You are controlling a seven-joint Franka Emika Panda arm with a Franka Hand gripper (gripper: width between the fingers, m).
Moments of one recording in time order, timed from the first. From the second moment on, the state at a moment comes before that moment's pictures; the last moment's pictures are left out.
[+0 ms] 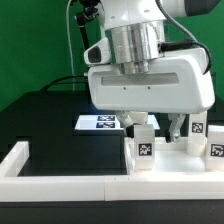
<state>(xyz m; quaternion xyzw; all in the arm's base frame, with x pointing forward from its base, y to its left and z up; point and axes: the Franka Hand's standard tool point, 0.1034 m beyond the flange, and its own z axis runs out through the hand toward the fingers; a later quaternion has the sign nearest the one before) 0.630 0.012 0.079 -0.95 0.30 -0.02 0.07</state>
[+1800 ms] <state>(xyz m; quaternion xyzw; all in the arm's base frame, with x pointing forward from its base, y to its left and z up) 0.625 0.001 0.069 -0.72 0.68 0.01 0.12</state>
